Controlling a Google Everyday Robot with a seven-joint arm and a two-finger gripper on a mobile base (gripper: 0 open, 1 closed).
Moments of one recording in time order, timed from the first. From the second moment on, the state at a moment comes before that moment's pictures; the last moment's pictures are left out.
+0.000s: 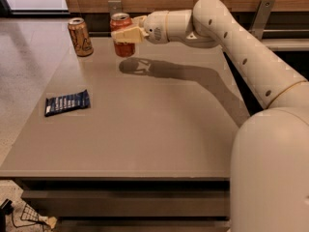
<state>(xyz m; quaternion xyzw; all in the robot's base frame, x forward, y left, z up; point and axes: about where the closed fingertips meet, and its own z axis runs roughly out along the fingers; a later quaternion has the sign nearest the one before) 0.759 0.077 0.935 -0.46 0.61 0.38 0.52</state>
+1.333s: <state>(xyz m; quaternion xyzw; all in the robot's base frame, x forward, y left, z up) 0.826 0.154 0.885 -0.43 0.61 0.35 0.56</state>
